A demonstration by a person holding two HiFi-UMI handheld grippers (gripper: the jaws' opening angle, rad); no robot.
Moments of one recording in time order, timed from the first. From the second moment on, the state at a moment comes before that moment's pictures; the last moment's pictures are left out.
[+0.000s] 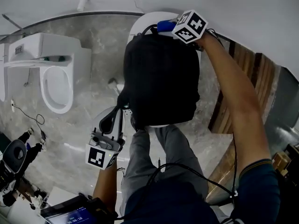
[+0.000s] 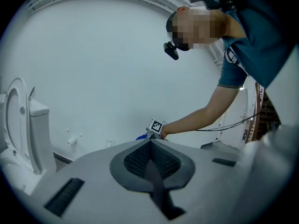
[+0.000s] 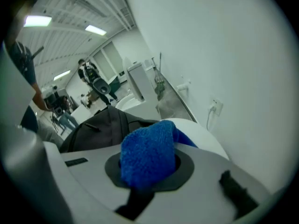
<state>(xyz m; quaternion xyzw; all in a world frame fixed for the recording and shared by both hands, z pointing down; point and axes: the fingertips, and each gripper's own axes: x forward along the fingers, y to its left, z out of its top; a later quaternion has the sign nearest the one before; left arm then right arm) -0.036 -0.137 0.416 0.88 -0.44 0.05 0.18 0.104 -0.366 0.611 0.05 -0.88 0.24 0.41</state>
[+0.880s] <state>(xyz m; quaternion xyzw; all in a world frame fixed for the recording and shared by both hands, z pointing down) -0.072 -0.131 0.420 0.86 -0.47 0.03 0.19 0.012 -0.378 0.629 0.03 -0.89 0.21 0.41</state>
